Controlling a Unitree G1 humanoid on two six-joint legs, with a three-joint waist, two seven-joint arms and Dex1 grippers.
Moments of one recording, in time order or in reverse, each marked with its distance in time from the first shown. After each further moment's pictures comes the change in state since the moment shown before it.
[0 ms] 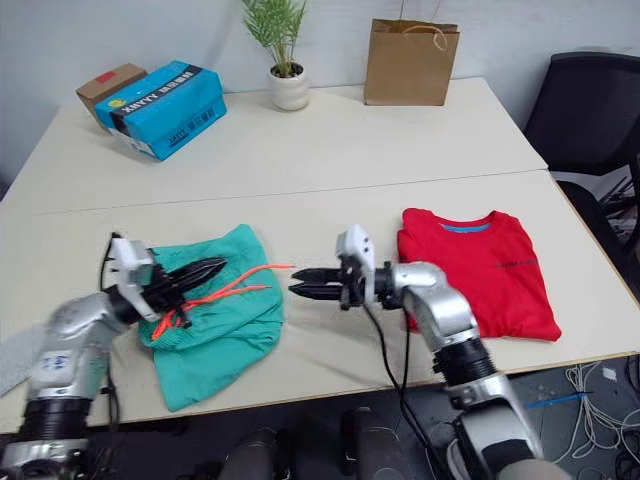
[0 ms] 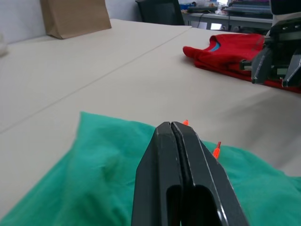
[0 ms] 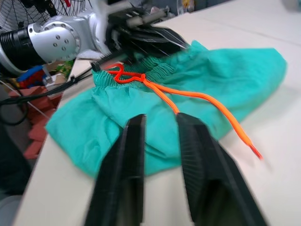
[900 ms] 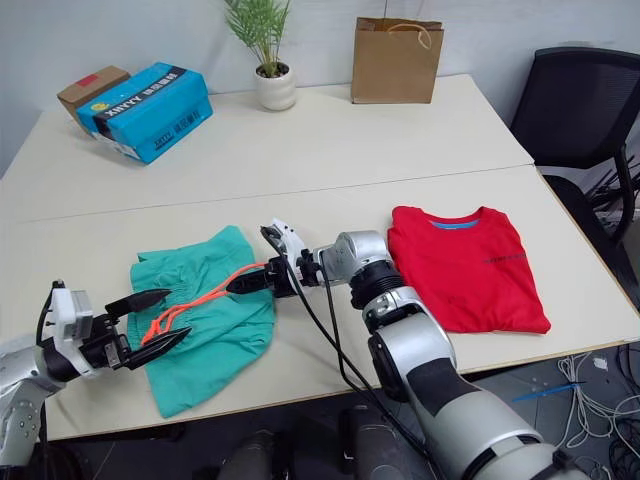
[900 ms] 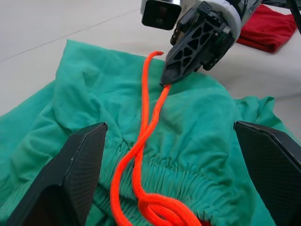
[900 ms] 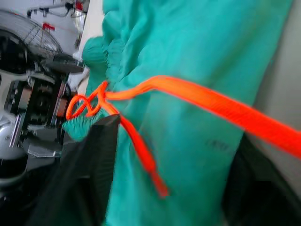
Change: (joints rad) left arm 0.343 0.030 0.152 -0.110 -0.043 -0.006 -0.078; right arm -0.518 0.458 -0.165 0.822 -0.020 0.540 -0.373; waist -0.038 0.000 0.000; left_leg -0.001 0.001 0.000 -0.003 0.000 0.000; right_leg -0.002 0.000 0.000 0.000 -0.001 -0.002
